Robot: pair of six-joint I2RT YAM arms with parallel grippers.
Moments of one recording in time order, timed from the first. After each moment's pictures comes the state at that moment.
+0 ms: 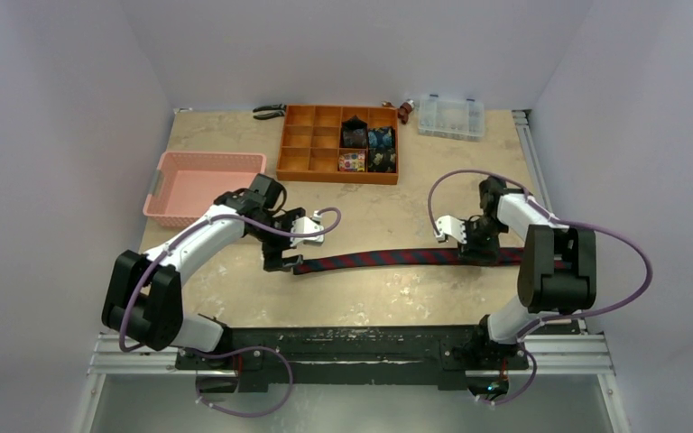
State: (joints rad) left arm -0.40 1.42 0.94 -0.80 0.48 1.09; right arm -0.07 1.59 0.92 -0.88 -0.13 -1.56
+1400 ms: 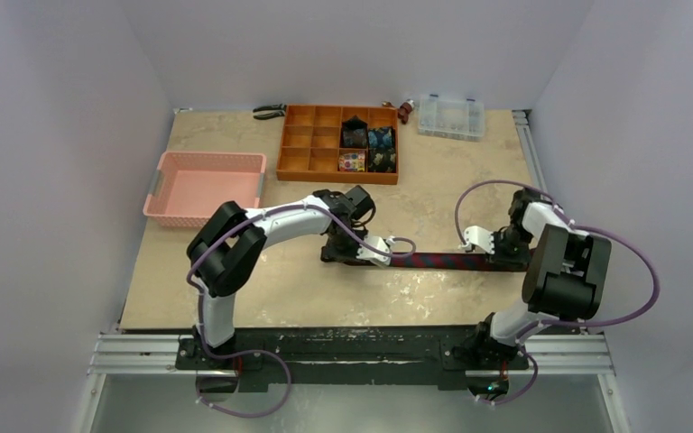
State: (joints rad) left arm -0.82 1.91 1.31 -0.77 0.24 1.00; right arm -0.31 1.58 0.86 -0.85 0.01 -1.72
